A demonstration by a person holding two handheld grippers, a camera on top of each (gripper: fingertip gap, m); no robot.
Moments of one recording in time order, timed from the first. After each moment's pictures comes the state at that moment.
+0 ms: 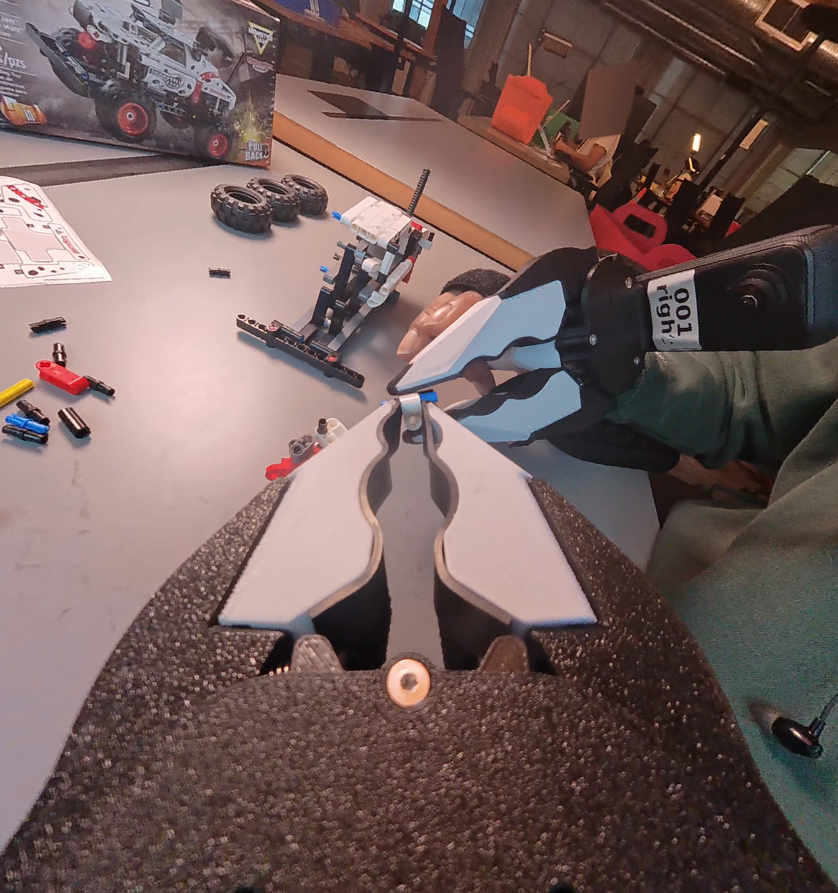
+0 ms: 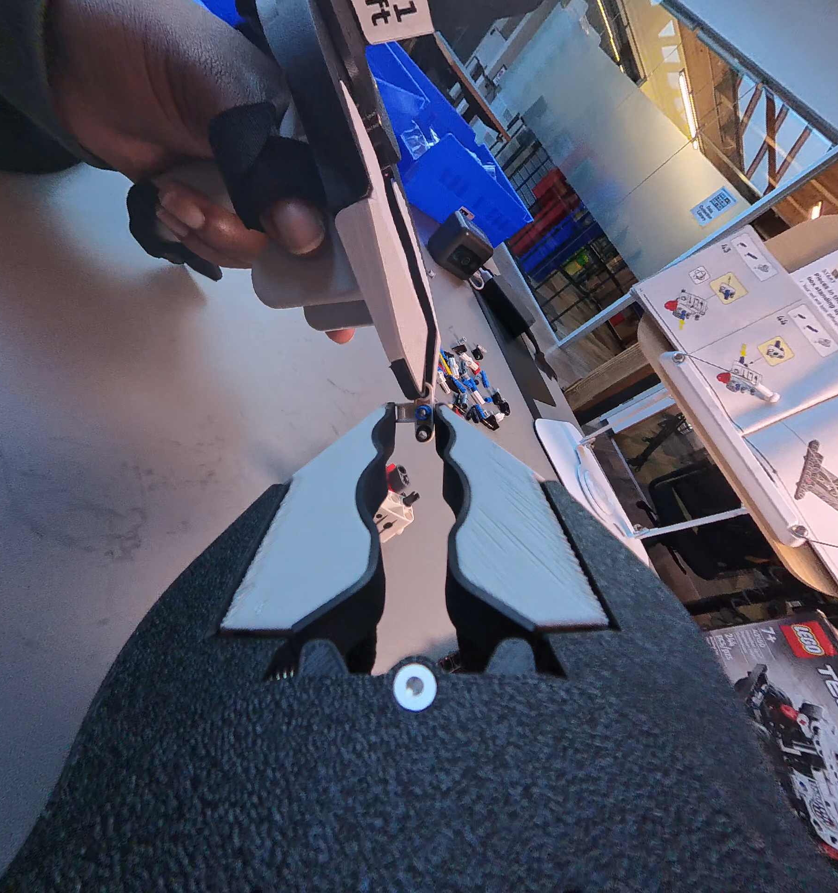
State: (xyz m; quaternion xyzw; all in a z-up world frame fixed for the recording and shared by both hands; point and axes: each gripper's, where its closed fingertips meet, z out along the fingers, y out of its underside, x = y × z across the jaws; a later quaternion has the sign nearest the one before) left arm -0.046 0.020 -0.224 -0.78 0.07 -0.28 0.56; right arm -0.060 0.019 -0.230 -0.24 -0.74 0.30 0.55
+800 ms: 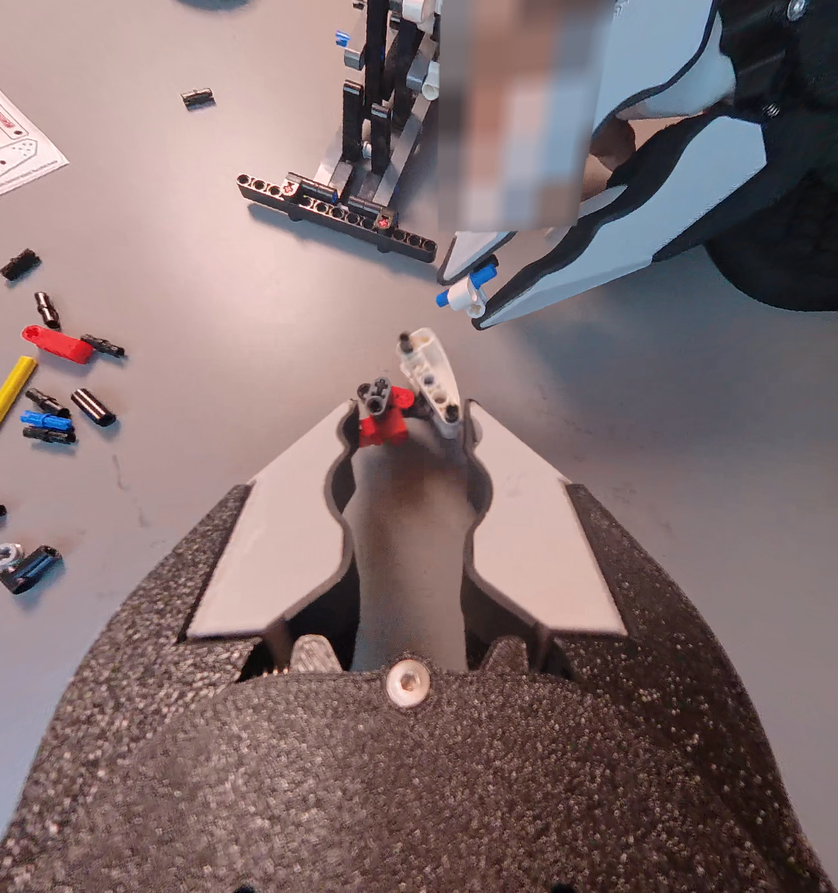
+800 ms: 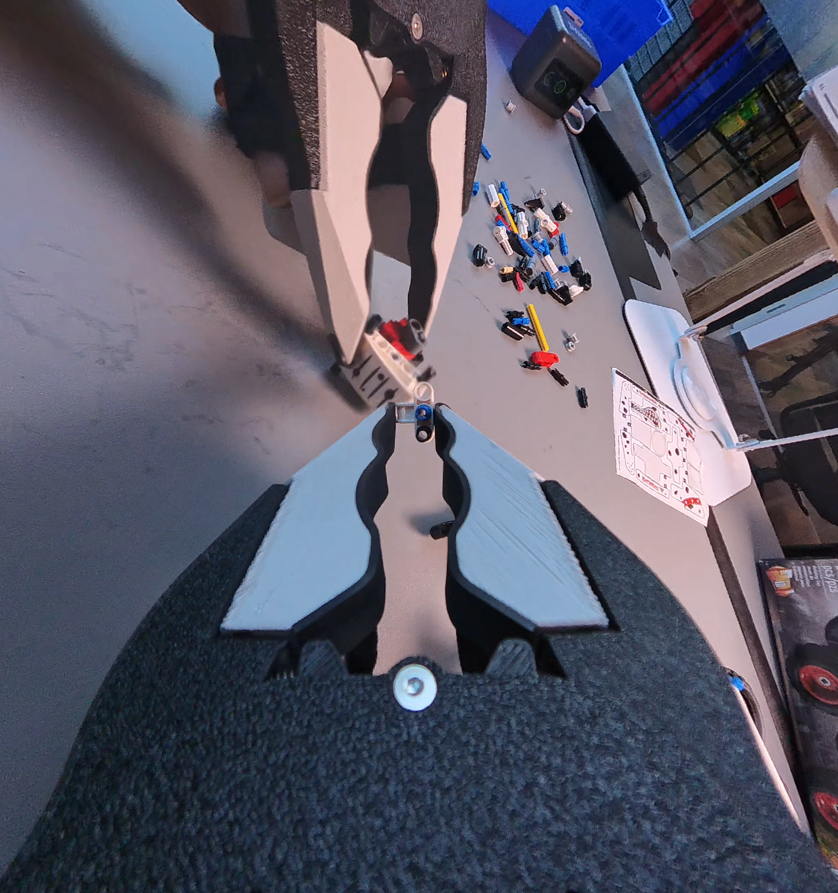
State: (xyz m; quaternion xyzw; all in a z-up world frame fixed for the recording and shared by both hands) left arm -0.054 0.050 -0.301 -0.89 0.17 -0.14 0.41; right arm -0.036 0.070 -0.276 -0.30 -0.82 0.26 0.42
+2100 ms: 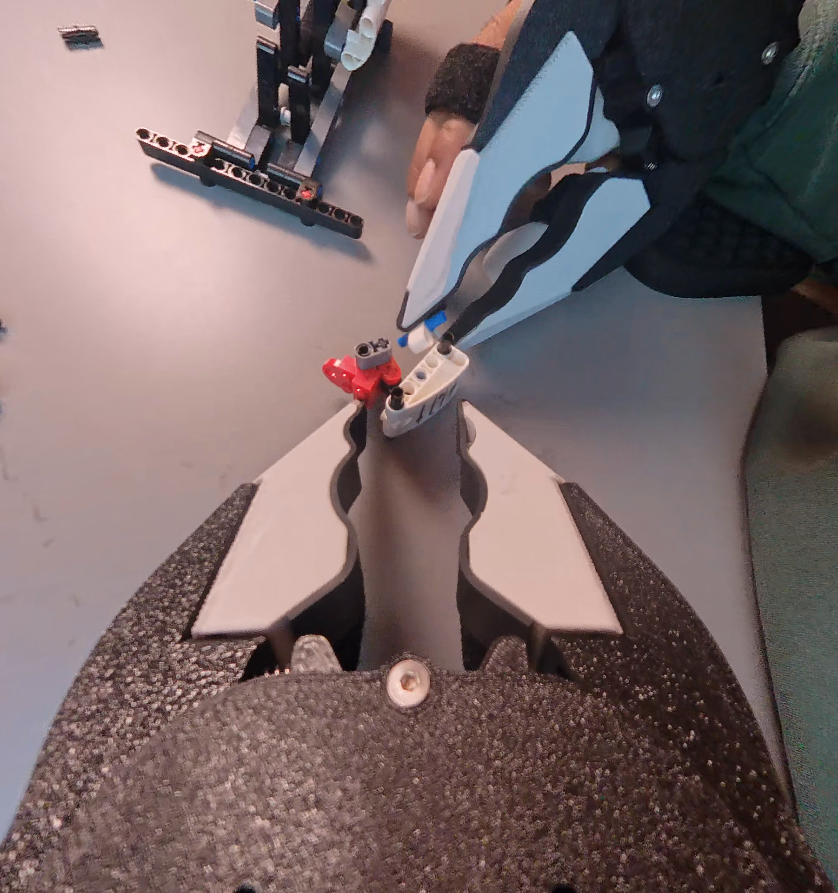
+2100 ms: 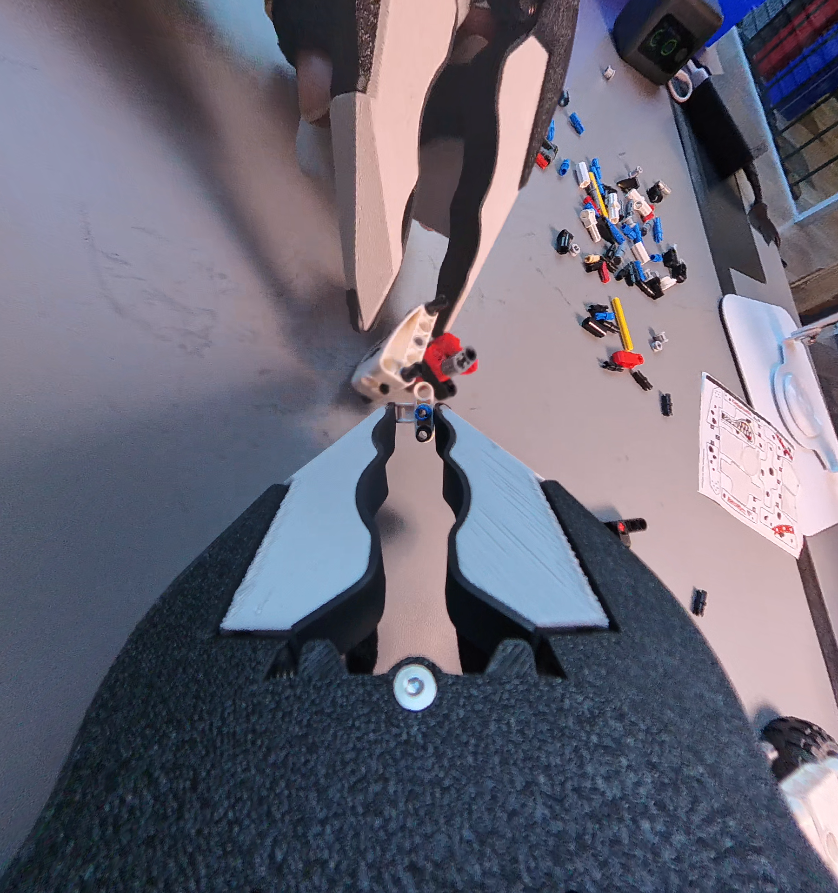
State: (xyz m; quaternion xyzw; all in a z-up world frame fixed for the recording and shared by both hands) left arm -0.036 0.026 -0.298 -0.88 0.18 -0.22 0.38; right arm -0.026 0.050 -0.300 -0.29 -0.85 0.27 0.36
